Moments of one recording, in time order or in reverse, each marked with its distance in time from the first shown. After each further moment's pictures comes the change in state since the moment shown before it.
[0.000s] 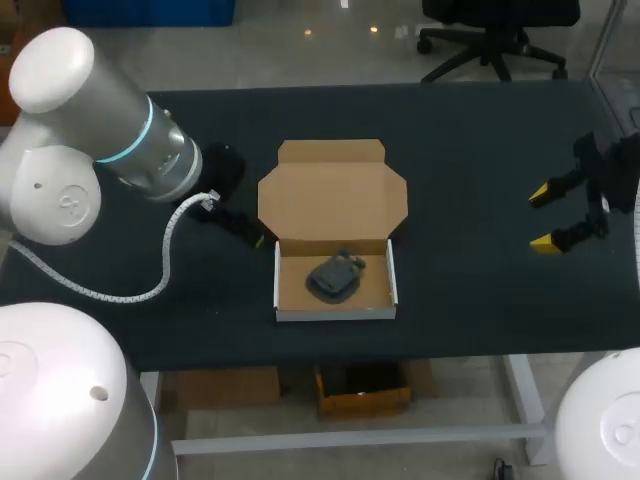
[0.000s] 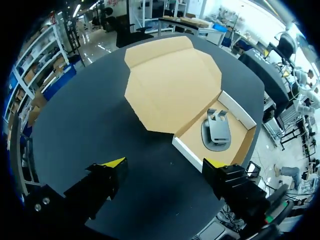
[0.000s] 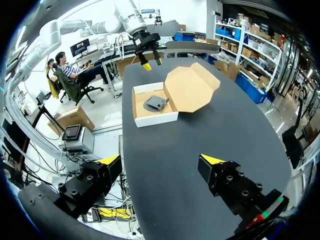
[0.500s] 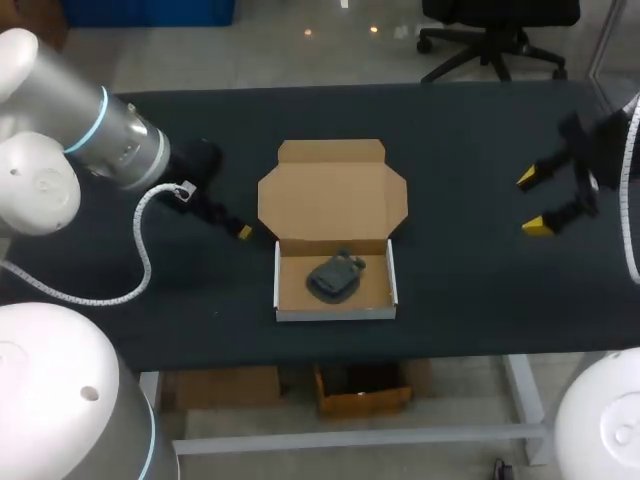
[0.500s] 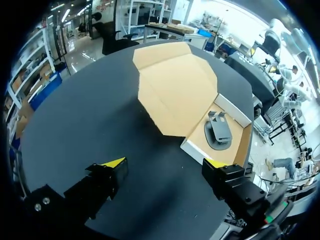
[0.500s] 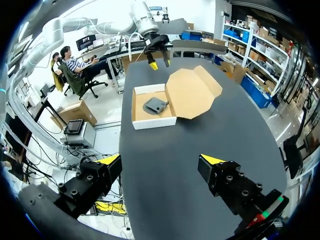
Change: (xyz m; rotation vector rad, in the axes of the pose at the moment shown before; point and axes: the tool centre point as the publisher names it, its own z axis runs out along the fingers) left arm -0.032 -0.004 0.011 0.067 0.146 0.064; right arm -0.020 0.022 0.000 0.039 0.035 -0.058
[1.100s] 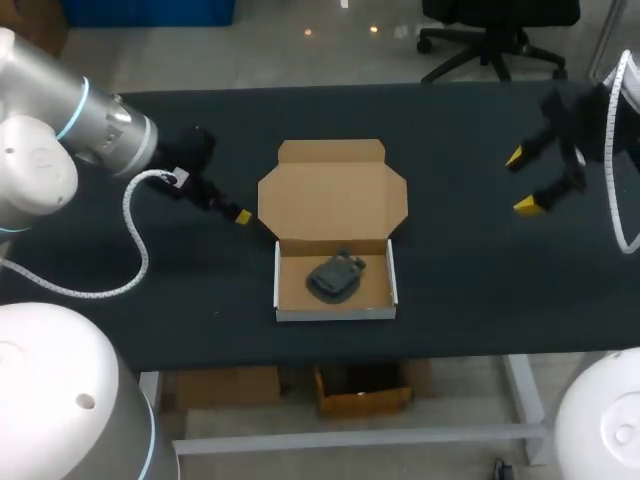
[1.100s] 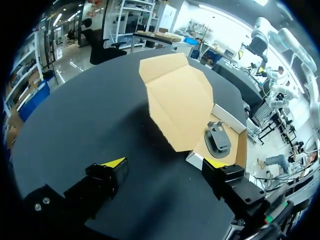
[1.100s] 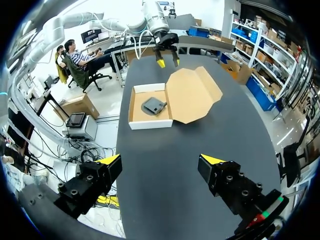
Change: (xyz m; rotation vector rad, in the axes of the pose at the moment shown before) left arm -0.022 -0.021 0.011 0.077 0.119 0.046; right arm -0.023 0.022 -0.002 0.058 0.033 -0.051
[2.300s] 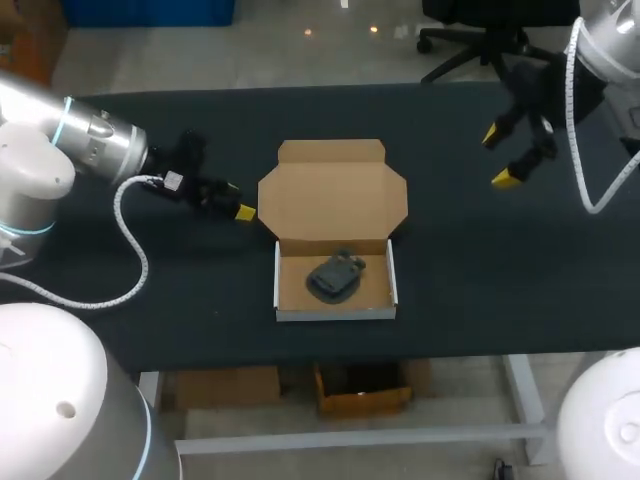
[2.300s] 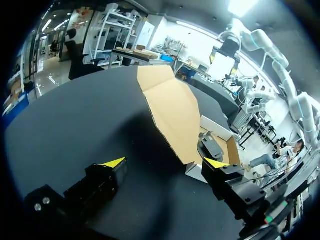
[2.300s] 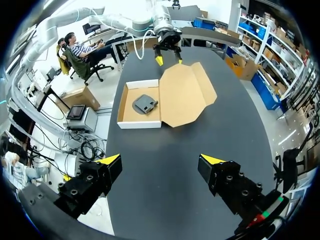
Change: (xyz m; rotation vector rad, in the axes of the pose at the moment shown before) left arm -0.012 -0.014 0.027 0.176 0.241 0.078; right arm -0.046 0.026 0.011 0.101 0.035 -0.032
